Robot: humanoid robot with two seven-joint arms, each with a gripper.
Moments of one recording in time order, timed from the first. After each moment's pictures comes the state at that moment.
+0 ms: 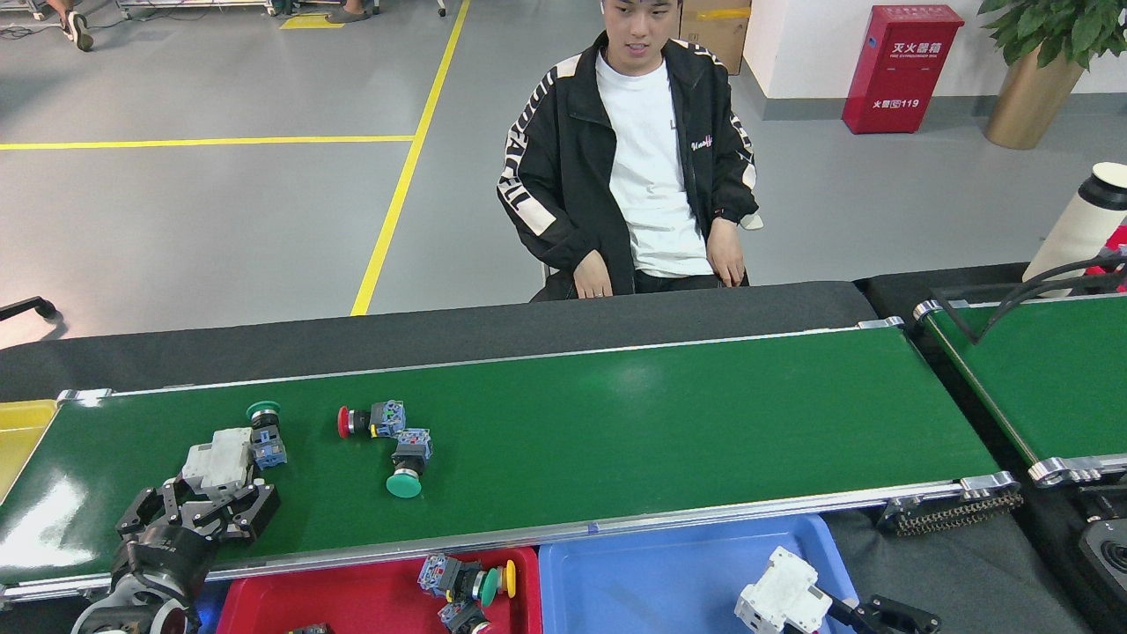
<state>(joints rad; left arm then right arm) -0.10 0.28 0.25 -1.18 -1.38 -0.34 -0.03 0.33 -0.28 -0.13 -1.72 1.14 -0.77 0.14</state>
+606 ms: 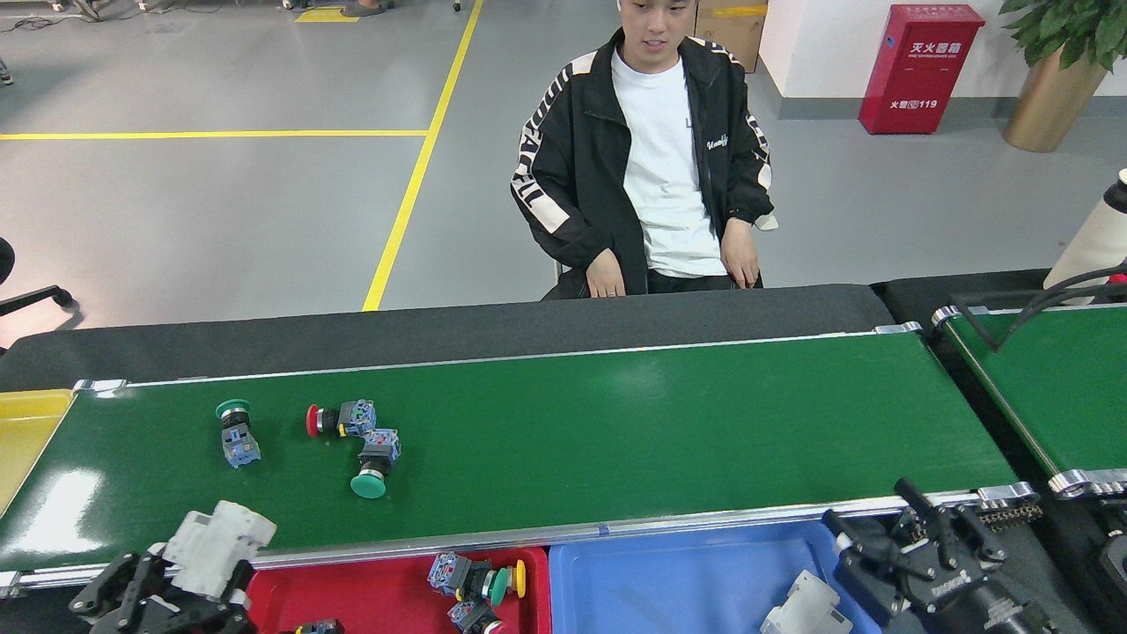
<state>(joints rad) 0.26 0.25 0.29 -1.74 -1.31 -0.78 -0.04 0.11 -0.13 -0.21 -1.71 1.15 -0.34 0.14</state>
